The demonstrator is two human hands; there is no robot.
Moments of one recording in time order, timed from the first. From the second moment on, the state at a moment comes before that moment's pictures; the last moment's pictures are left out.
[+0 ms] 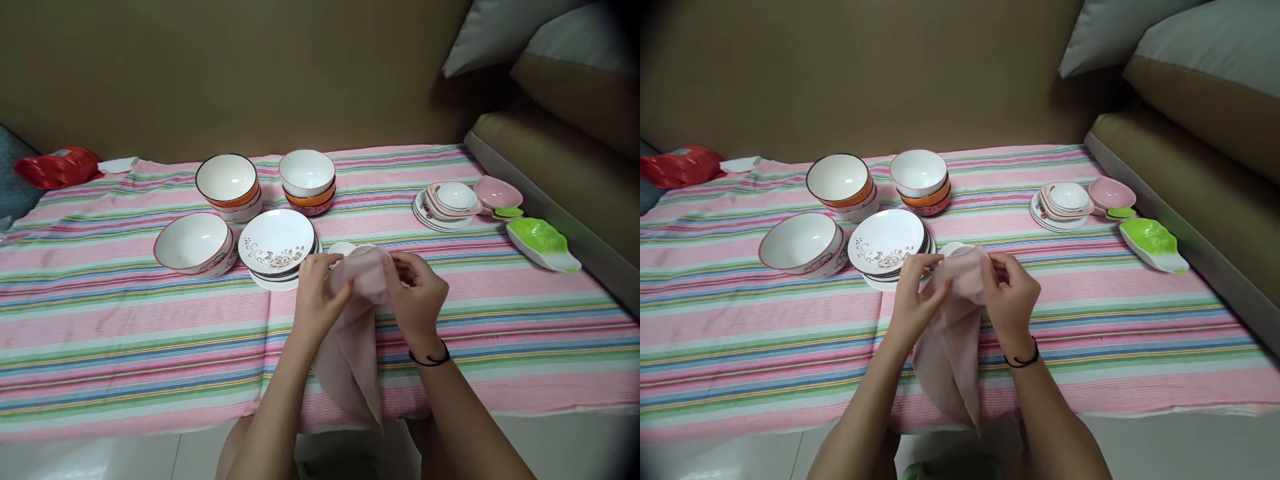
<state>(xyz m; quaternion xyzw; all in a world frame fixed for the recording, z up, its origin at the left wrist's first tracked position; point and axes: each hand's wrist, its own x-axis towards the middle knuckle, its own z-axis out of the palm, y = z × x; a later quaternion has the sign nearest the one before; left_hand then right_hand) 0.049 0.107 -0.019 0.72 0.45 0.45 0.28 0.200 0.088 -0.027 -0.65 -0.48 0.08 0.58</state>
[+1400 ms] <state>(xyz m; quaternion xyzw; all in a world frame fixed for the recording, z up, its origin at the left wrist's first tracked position) 0.056 0.099 -0.040 0.49 0.46 0.41 0.61 0.194 0.088 -0.034 -0.62 -0.56 0.24 0.49</state>
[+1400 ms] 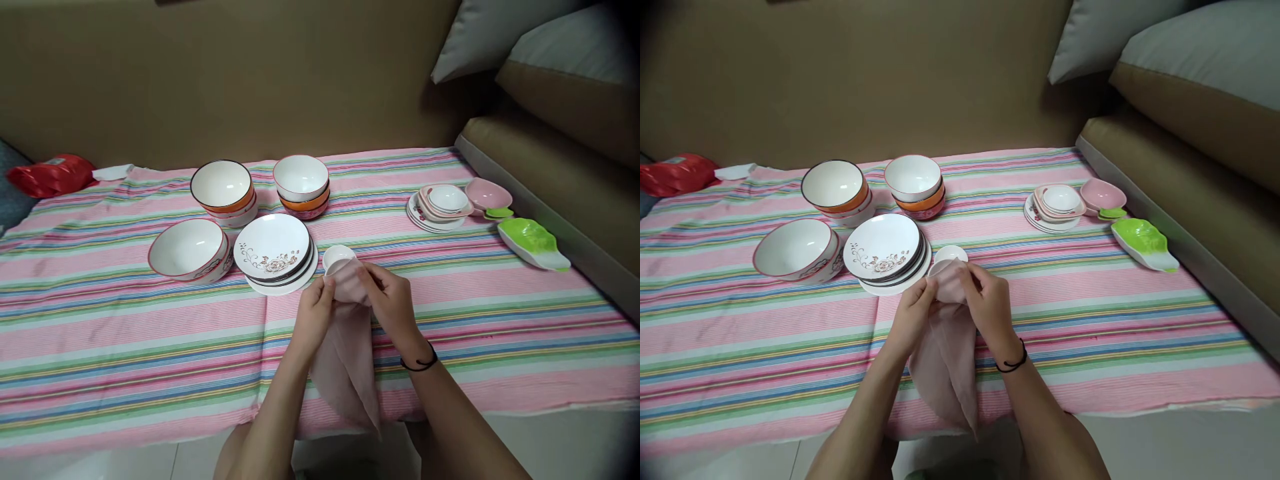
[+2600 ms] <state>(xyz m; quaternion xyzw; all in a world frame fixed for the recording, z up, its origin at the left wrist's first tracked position) 0.065 0.098 -0.042 0.34 0.44 0.52 0.64 0.178 0.084 -0.034 -0.63 -0.53 0.21 0.52</state>
